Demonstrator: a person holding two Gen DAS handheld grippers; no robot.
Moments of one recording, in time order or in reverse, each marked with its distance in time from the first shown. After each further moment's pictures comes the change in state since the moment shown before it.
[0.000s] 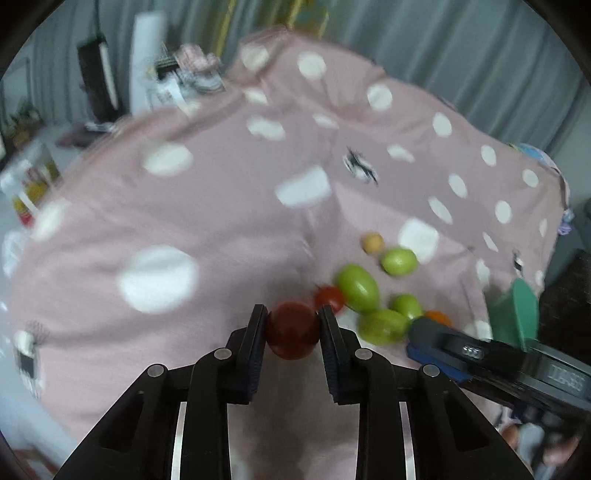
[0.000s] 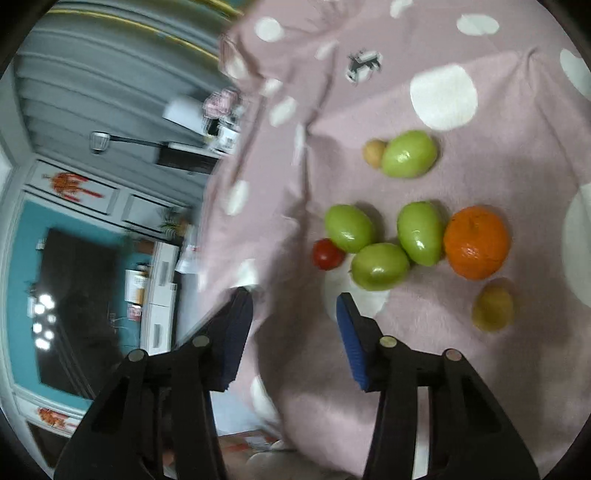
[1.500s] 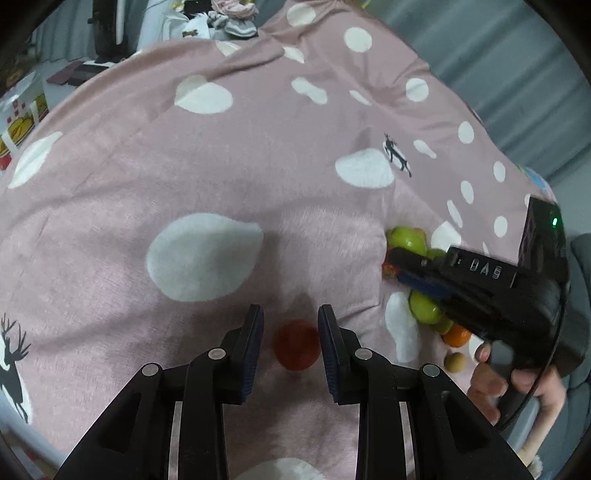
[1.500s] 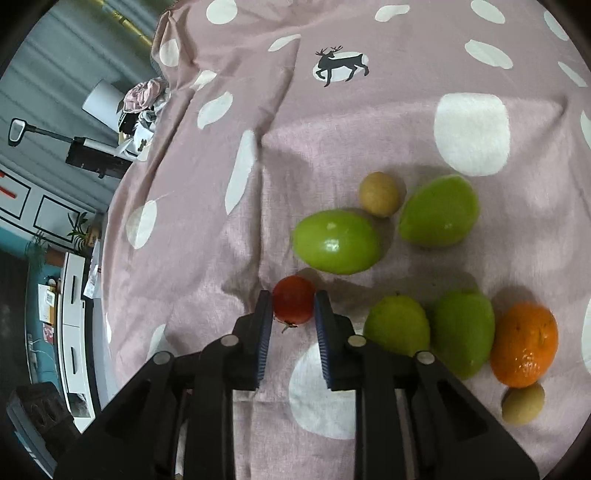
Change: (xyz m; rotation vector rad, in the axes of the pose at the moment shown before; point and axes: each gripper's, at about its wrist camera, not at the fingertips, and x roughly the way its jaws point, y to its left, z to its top) left arm 0.049 0.077 0.005 -0.146 0.192 -0.152; right arm 0.081 0.021 0.057 -0.016 -0.057 -0.380
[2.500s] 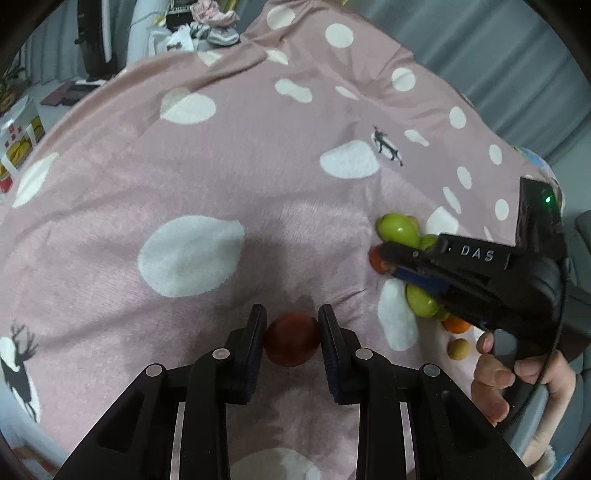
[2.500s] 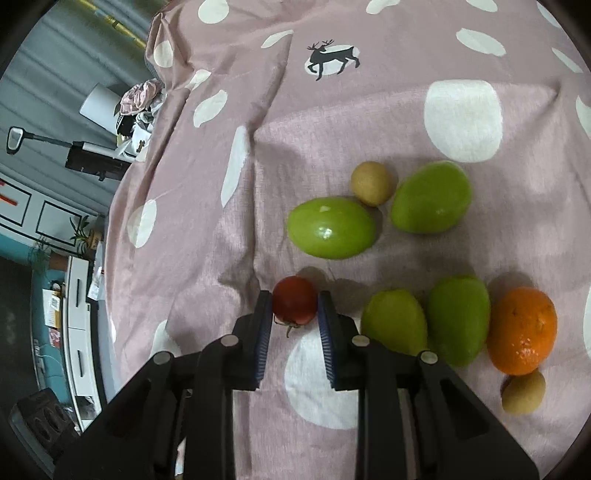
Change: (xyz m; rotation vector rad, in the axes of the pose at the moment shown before) left arm -0.010 -0.016 -0.008 0.069 -0.024 0.029; right arm -0.006 -0.006 -0.005 0.031 0.016 0.017
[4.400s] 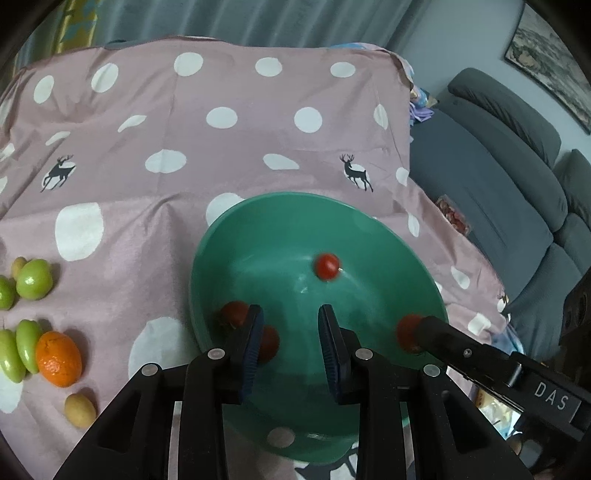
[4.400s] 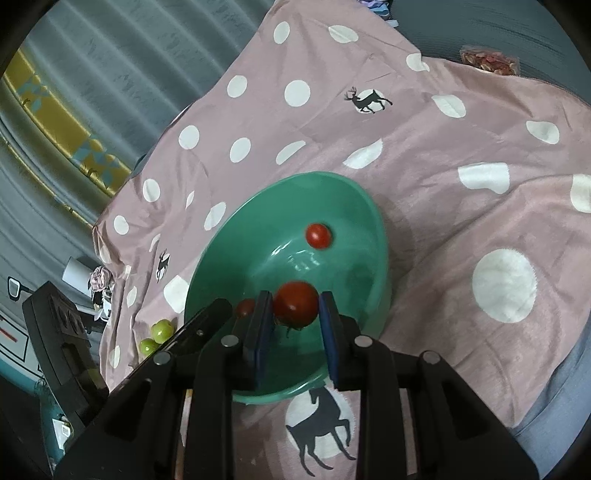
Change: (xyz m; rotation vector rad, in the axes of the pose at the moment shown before) left arm 0.077 -0.347 -0.081 0.523 0.012 -0.310; right arm -0.257 -0.273 -0.085 0.327 -0.516 -0.093
